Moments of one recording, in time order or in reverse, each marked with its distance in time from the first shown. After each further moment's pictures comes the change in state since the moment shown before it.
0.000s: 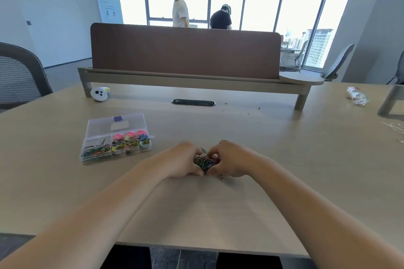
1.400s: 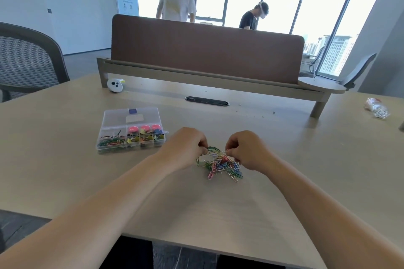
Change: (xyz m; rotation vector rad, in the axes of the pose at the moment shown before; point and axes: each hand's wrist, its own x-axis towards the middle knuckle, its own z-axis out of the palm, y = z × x) left_hand -0.012 -0.016 -0.013 -0.141 0.299 -0.012; right_hand 0.010 -0.001 -0.008 0.282 0.236 0.077
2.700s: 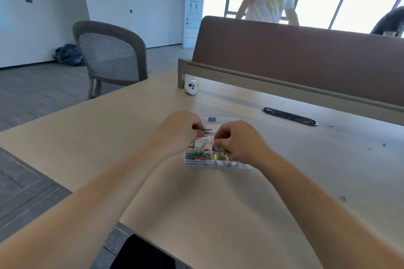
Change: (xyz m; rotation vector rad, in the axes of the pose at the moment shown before) left_hand -0.033 -0.178 -0.126 0.083 0.259 -0.260; right_hand 0.100 -0.206 0.092 0.051 -0.076 -0.361
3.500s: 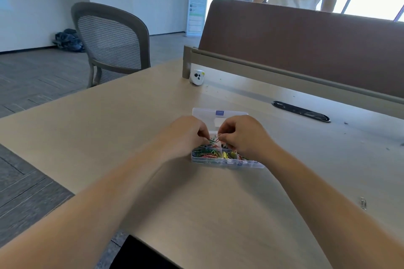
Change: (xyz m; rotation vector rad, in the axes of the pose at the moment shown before) left_hand 0.008 -0.030 0.025 0.049 -0.169 0.005; right_hand 0.026 0.005 0.018 0.024 -0.048 -0.003
